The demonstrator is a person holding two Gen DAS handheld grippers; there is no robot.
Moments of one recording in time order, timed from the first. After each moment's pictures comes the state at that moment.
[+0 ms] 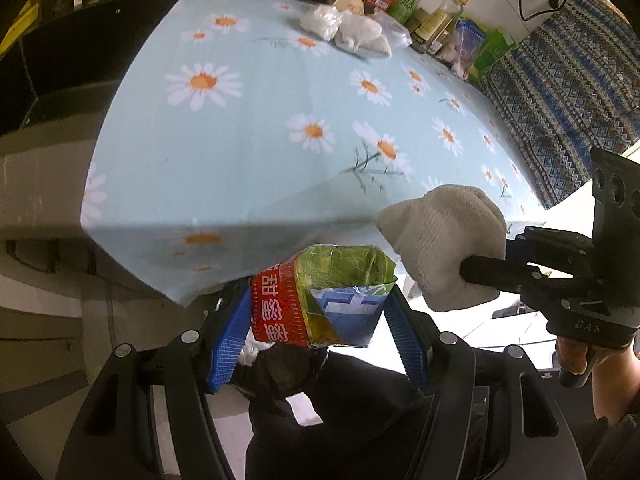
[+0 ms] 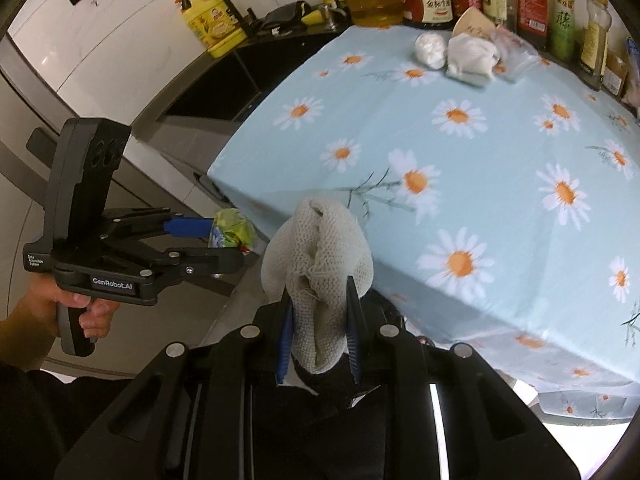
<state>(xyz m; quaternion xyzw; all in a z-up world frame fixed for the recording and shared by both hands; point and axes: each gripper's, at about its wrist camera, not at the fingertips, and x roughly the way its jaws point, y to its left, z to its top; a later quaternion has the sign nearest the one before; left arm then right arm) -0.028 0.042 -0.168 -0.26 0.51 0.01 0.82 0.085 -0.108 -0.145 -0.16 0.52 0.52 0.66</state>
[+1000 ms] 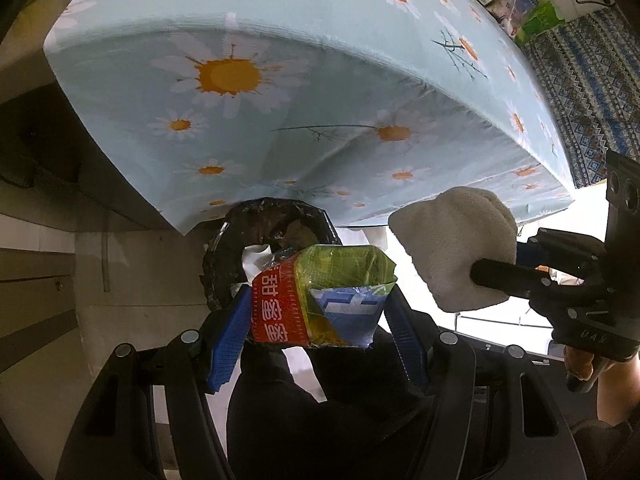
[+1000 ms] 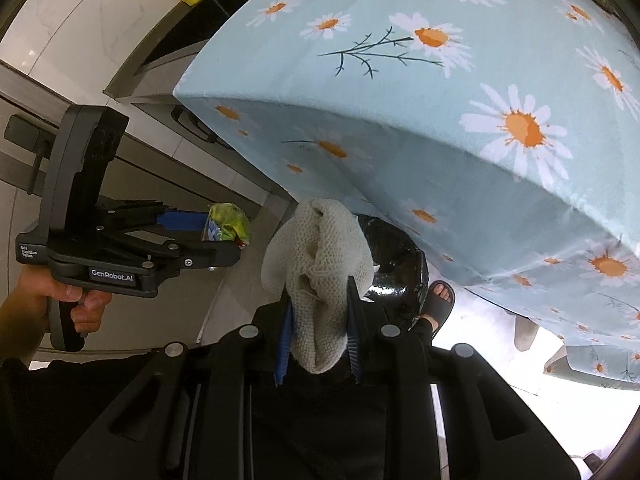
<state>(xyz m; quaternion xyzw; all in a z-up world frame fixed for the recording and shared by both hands) -0.040 0.036 -0.250 -0.30 0.59 0.02 0.75 0.069 -0.105 -0.225 -0.17 0.60 0.49 0.61</state>
